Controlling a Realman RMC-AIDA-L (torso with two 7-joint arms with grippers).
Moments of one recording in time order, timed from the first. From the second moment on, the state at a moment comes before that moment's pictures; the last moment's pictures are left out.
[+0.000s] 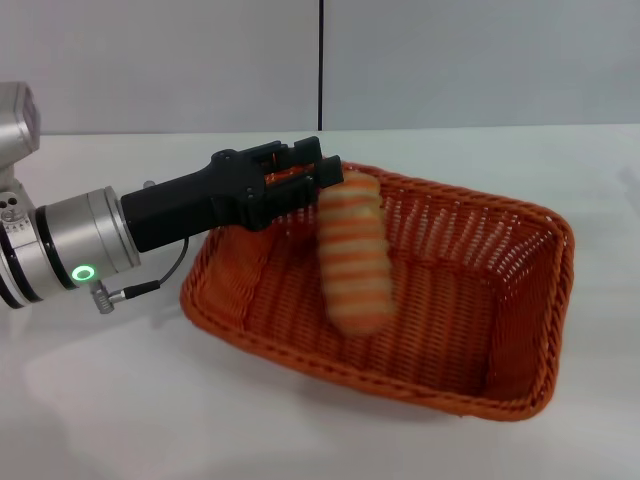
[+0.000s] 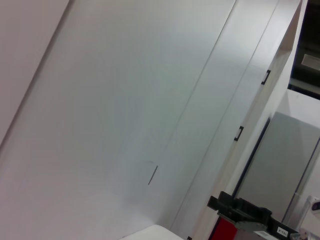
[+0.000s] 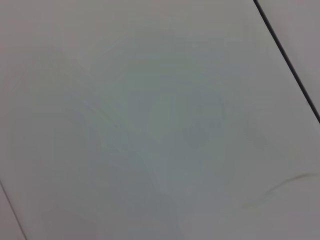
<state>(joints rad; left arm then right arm) -0.56 -2.07 0.87 0.32 1.53 1.56 -1.28 0.31 2.03 2.80 0.36 -1.49 1.47 -1.98</state>
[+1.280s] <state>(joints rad) -0.28 -2.07 0.86 0.07 0.83 1.93 -0.50 0.24 2.07 2.80 0.24 -1.14 1.52 -2.15</state>
